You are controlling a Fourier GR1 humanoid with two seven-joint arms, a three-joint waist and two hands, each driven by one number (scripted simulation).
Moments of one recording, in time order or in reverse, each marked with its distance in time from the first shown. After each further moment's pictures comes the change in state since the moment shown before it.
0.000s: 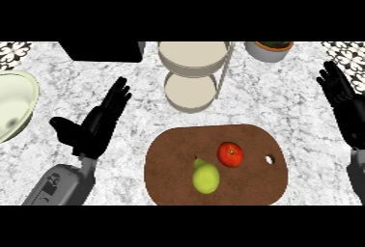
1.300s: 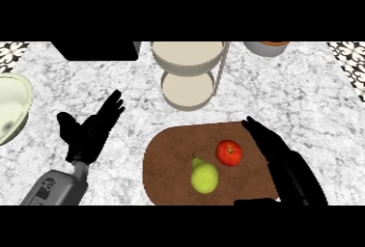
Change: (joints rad) left arm 0.053 0.022 0.032 0.064 -0.002 -0.053 0.097; right arm 0.179 0.034 0.574 -0.556 0.800 -0.060 0.594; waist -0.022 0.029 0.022
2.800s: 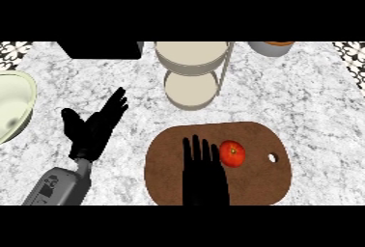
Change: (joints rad) left arm -0.018 -0.028 0.012 -0.012 -0.027 -0.013 0.037; right arm -0.271 0.381 0.344 0.316 0.257 0.327 0.615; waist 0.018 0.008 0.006
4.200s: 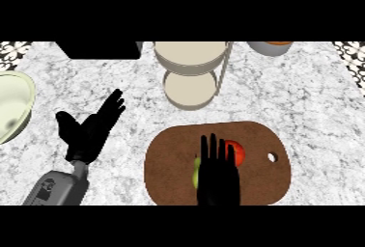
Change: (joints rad) left arm 0.031 -0.025 0.053 -0.011 -0.038 -0.050 -0.001; right arm 0.132 0.009 -0.079 0.051 0.203 -0.023 -0.084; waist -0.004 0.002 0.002
